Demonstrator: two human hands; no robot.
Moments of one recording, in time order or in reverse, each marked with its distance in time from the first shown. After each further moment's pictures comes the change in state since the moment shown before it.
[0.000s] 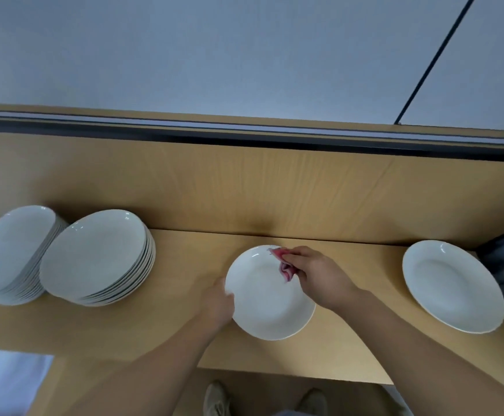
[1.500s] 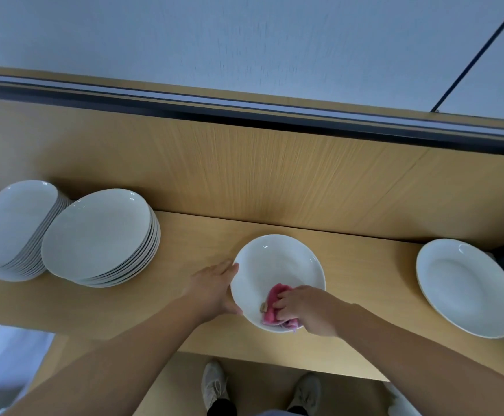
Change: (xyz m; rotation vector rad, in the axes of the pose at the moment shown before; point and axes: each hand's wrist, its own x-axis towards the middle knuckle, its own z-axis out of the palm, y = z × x) left_hand 0.006 -0.023 -0.032 0.689 -0.129 0.407; right_hand -0.008 0.042 0.067 -0.442 -0.663 -0.402
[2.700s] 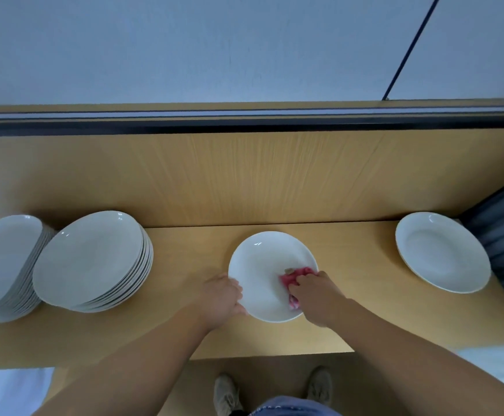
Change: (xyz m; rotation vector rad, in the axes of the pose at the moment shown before) left_hand 0.016 -0.002 0.021 0.156 -0.056 0.259; right_hand -0.009 -0.037 -0.007 -0.132 -0.086 0.683
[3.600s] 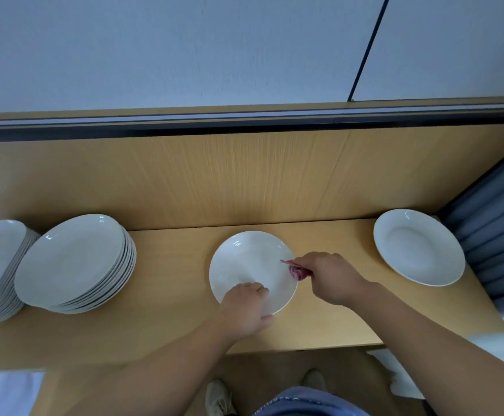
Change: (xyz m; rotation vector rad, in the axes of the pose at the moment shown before) left_hand 0.011 0.101 -0.012 -0.016 0.135 0.030; right_hand -0.053 0.061 -0.023 0.536 0.307 0.013
